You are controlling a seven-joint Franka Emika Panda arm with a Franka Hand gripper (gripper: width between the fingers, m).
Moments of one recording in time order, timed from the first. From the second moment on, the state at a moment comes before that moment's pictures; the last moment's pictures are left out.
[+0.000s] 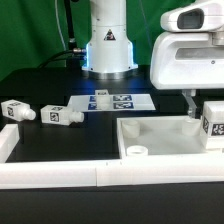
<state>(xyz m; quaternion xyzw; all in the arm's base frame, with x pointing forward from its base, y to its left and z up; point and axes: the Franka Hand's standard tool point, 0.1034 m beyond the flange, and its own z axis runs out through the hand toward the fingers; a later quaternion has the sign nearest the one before) 0.648 0.118 0.081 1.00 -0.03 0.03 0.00</state>
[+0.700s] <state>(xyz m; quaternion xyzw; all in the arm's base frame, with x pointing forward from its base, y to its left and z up) 0.643 0.115 0.080 0.93 -0.37 0.04 0.00</state>
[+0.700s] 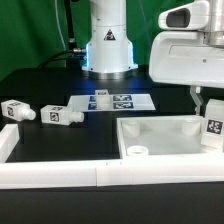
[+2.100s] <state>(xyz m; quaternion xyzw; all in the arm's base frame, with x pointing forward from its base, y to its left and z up) 0.642 0.120 0.079 0.98 -0.19 0.03 -0.01</state>
